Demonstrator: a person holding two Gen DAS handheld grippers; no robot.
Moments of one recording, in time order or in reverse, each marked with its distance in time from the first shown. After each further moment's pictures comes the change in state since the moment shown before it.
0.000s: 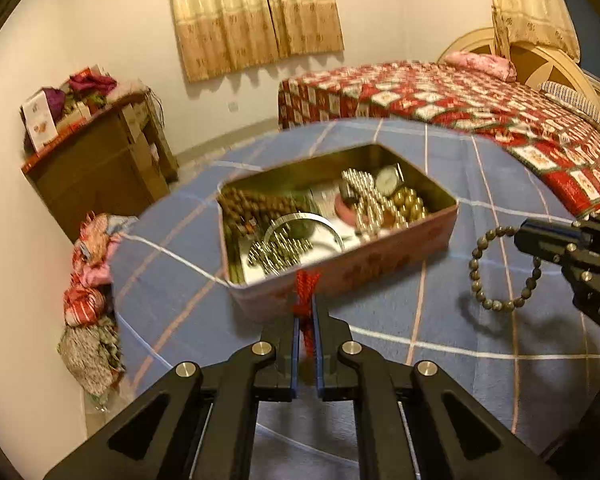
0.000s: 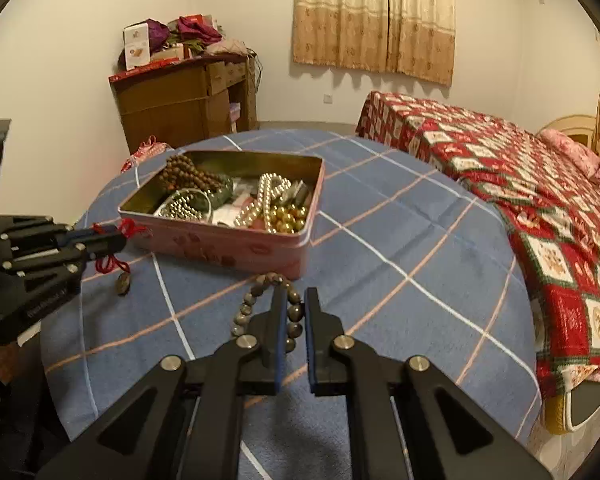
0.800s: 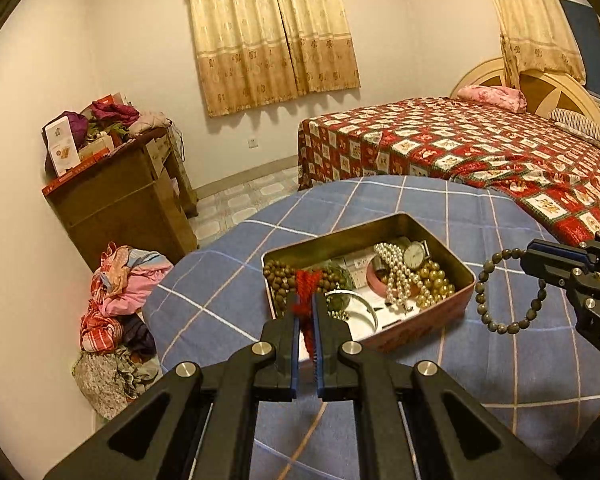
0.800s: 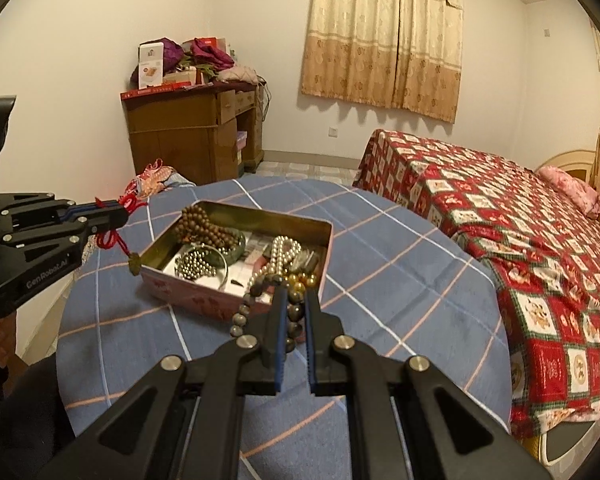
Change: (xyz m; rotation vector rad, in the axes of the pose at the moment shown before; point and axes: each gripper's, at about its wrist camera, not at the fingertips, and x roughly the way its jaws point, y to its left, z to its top) left arm -0.023 0.026 0.041 -0.022 -0.124 0.050; right arm -0.018 0.012 0.037 -0.060 -0.104 -0.012
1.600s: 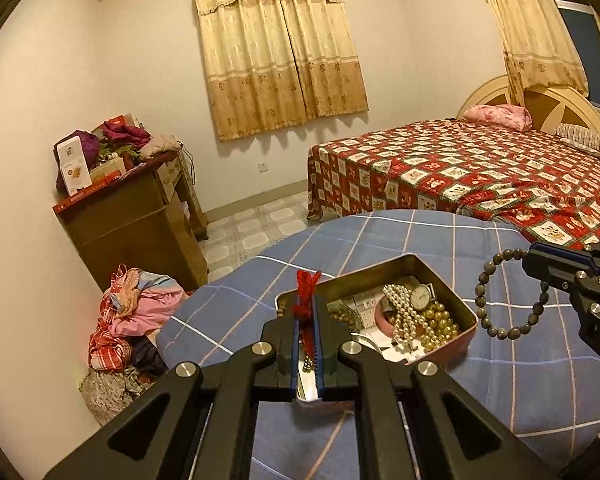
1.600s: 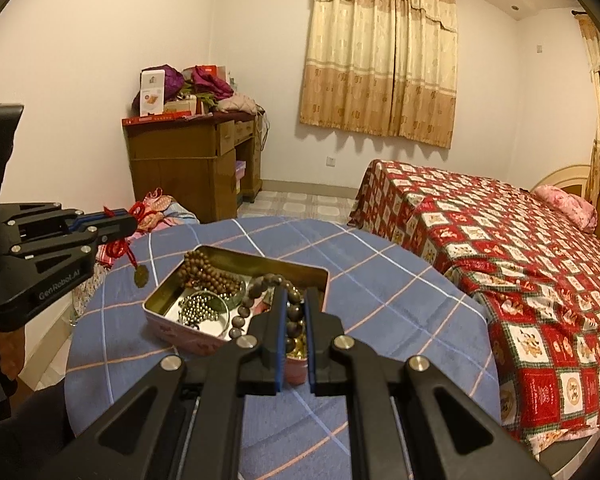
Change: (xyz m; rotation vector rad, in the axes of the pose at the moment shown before) left arm -0.011 0.002 0.025 -0.004 -0.088 0.042; right arm -0.013 -0.001 0.023 0.000 -0.111 -0.010
